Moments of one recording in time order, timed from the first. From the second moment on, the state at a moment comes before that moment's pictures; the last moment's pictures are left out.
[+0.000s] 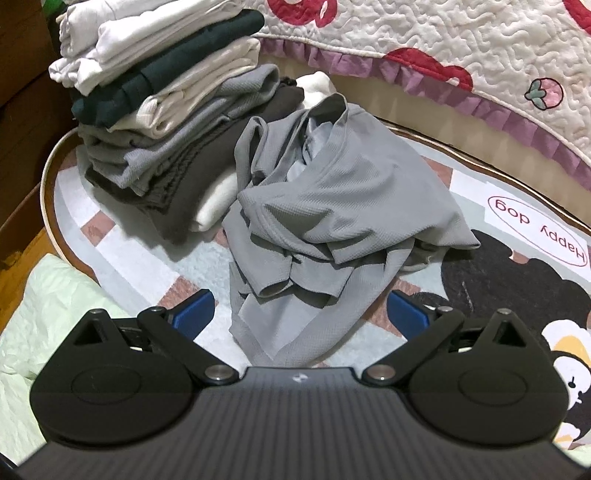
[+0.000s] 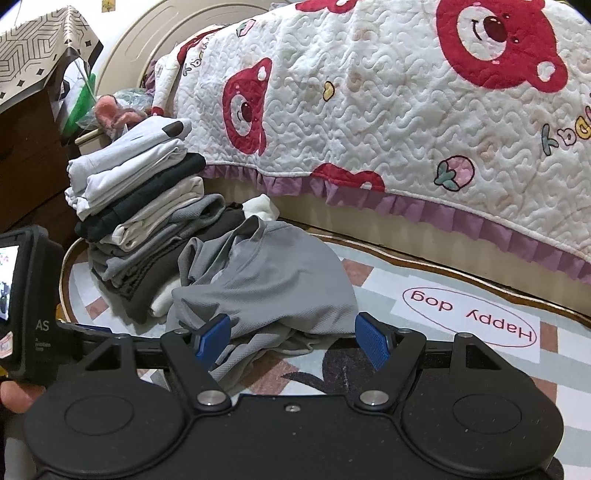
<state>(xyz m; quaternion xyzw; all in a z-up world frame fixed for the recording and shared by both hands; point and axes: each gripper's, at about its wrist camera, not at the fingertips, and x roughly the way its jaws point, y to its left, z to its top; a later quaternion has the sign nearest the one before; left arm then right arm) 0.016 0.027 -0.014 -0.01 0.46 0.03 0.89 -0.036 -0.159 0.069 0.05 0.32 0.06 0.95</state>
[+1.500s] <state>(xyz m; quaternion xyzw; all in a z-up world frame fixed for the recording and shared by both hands) 0.018 0.036 -0.023 -0.01 0.47 0.03 0.88 -0.036 -0.143 0.058 0.03 0.33 0.06 0.94</state>
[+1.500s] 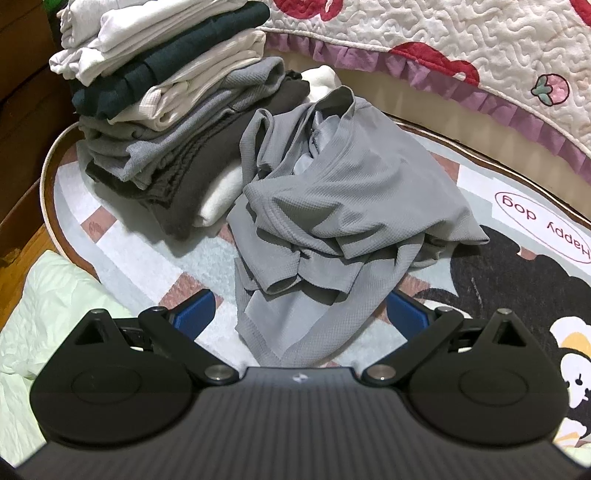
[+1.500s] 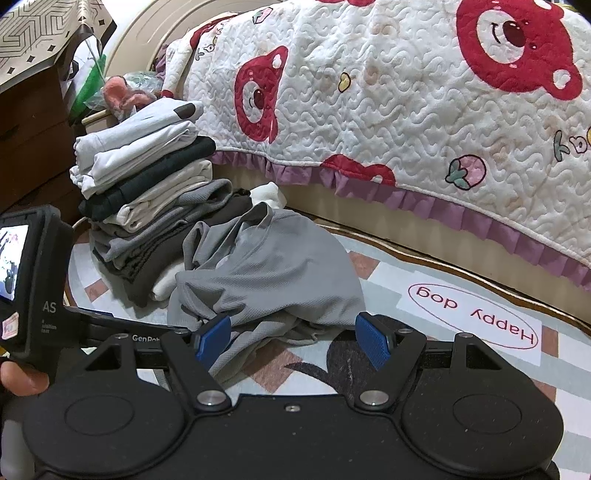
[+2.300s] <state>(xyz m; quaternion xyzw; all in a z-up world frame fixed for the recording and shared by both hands) 0.042 0.106 -0.072 -0.16 0.48 0.01 0.86 0.049 -0.127 -0.083 0.18 0.41 0.16 0.88</state>
